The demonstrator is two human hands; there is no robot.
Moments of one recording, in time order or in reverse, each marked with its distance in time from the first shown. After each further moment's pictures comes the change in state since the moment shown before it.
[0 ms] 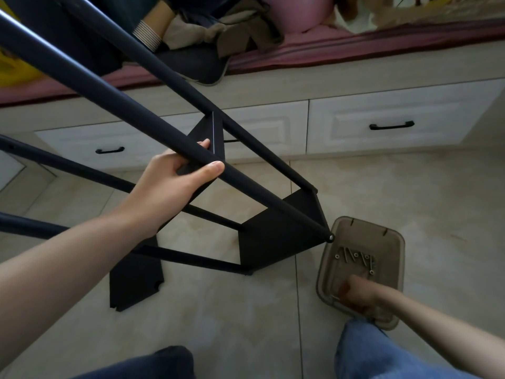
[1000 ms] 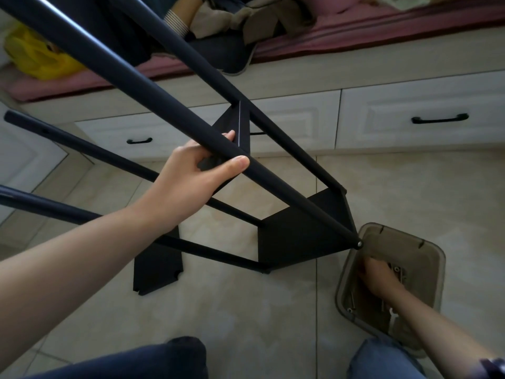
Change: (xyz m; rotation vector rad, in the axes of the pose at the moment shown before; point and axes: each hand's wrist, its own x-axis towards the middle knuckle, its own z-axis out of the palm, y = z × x) left_hand 0.002 0.009 0.010 0.079 0.016 0.049; right_hand 0.078 0.006 0.001 0.055 0.477 -0.148
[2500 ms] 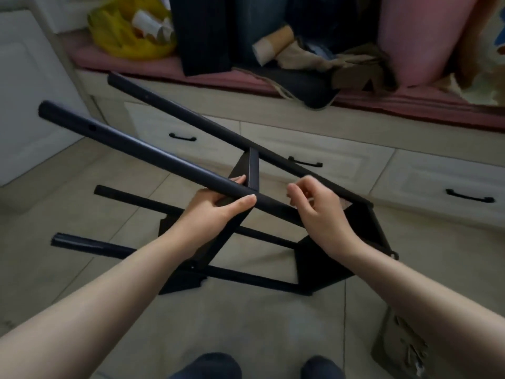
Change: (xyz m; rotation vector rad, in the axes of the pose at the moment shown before) left_hand -0.050 -0.142 -0.098 -0.392 0.034 -0.242; right_hand -0.109 -0.384 -0.103 0.461 0.292 -0.738
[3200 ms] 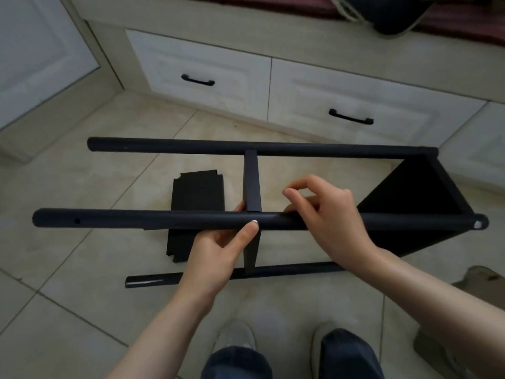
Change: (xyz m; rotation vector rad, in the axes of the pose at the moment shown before) left_hand -0.036 -0.125 0.019 -0.344 0.240 -0.183; right_hand -0.007 0.037 0.092 -0.044 -0.148 -0.020
